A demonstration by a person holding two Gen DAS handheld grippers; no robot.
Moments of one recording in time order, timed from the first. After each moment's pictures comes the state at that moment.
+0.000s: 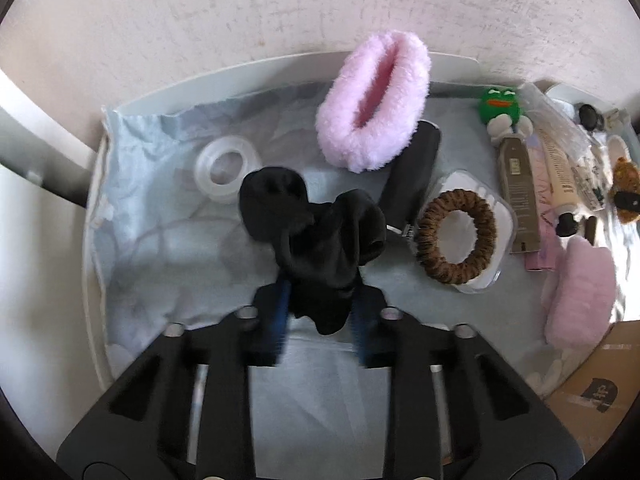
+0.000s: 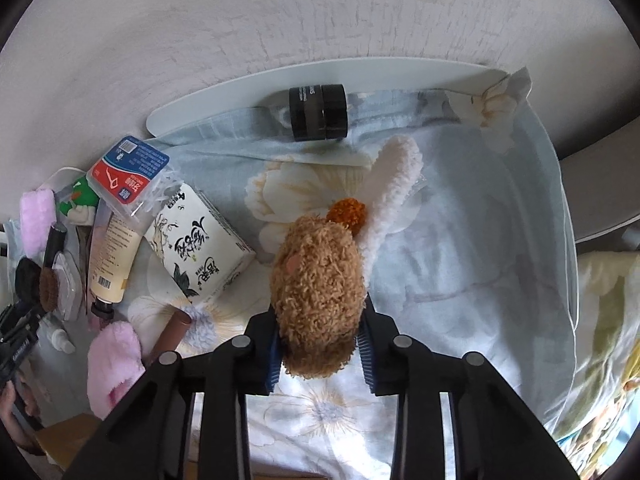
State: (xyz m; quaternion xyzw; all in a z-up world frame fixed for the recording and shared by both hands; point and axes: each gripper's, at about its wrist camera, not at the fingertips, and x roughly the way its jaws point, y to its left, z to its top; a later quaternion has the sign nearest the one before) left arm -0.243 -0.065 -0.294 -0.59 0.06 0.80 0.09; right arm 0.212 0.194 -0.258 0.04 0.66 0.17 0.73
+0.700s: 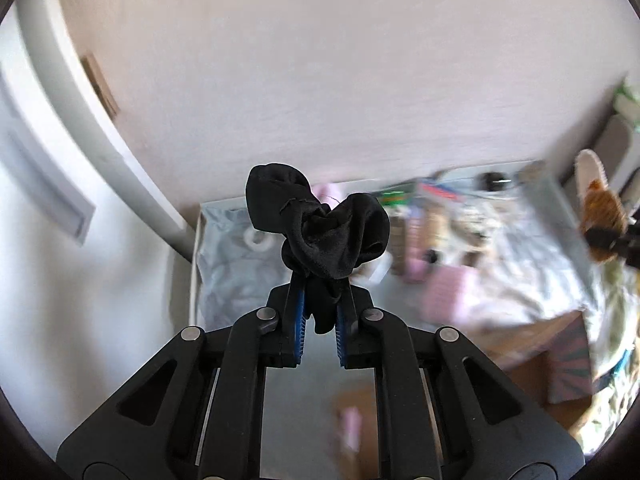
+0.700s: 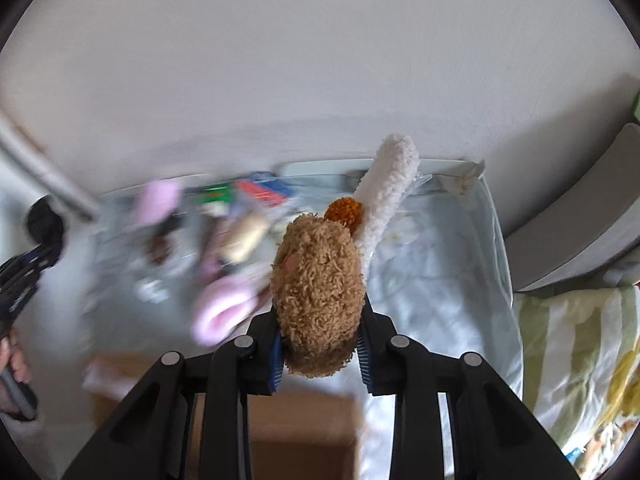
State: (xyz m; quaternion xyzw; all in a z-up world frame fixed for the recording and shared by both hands) left arm -0.108 -0.040 -0.072 -0.46 0.05 0.88 0.10; right arm 0.128 0.157 -0.108 0.05 0.54 0.26 0.80
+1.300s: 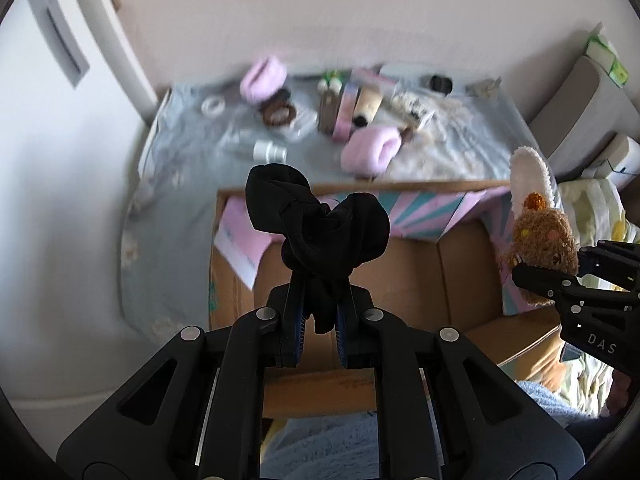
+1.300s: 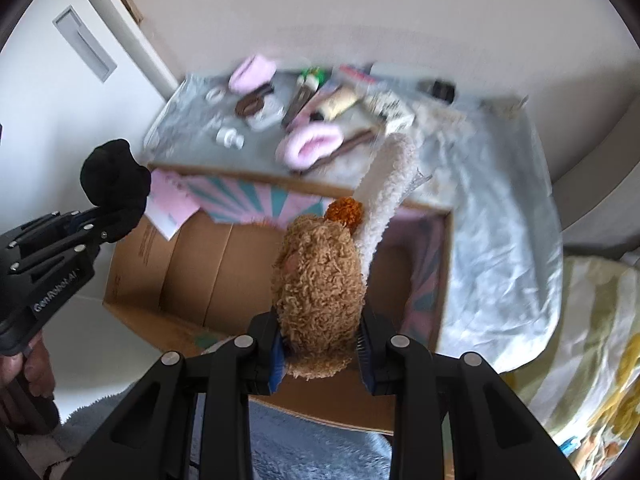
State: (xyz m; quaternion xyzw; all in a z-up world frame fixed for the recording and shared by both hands) left arm 0.016 0.026 -0.178 -0.56 0.01 0.83 0.08; right arm -0.013 0.186 -0.165 -0.02 0.58 0.34 0.74
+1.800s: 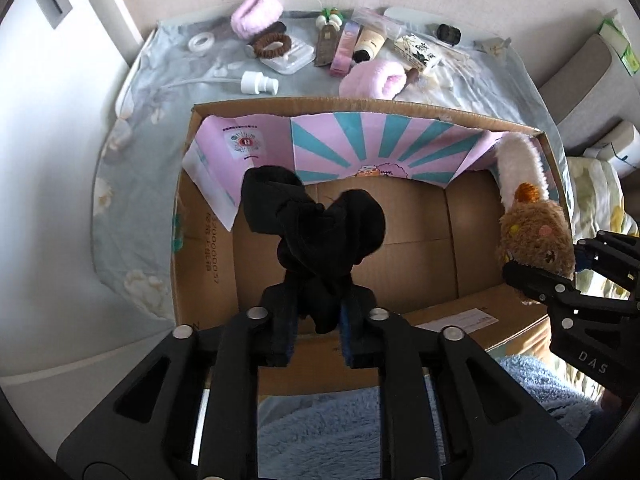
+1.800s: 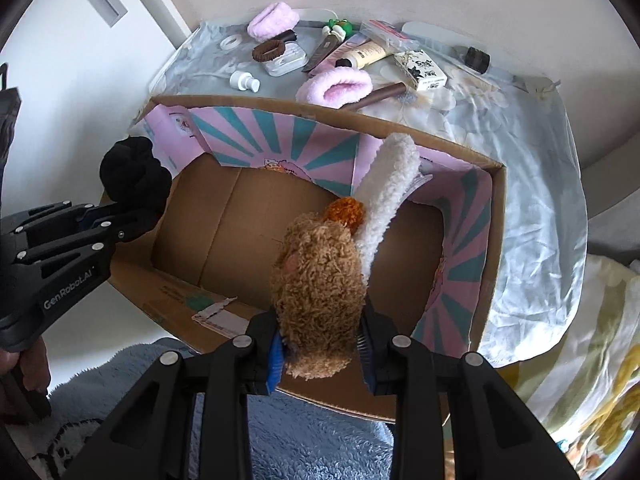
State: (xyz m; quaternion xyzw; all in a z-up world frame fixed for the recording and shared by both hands) left arm 0.026 0.026 -0.216 -0.62 -0.01 0.78 0.08; right arm -0.040 0.204 -0.183 -0.08 0.60 0.37 0.70
